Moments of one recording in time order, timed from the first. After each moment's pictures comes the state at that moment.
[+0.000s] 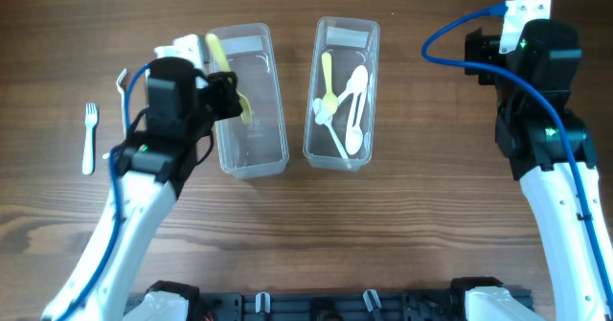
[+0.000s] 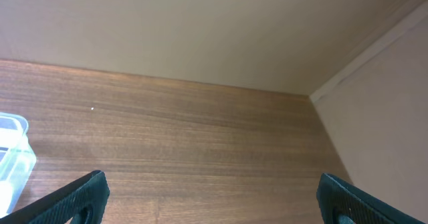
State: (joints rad) left arm -0.21 1.28 0.96 -0.29 0.10 -0.47; right arm 0.03 1.26 1.18 -0.36 0.33 -0.23
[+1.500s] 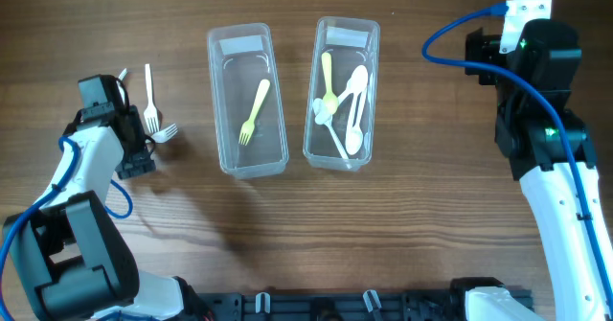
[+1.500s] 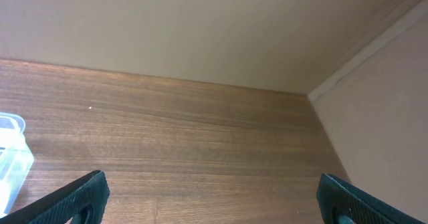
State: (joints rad) left arm 0.30 1.67 0.97 -0.53 -0.13 -1.57; right arm 0.03 1.26 1.18 -0.36 0.33 -0.23
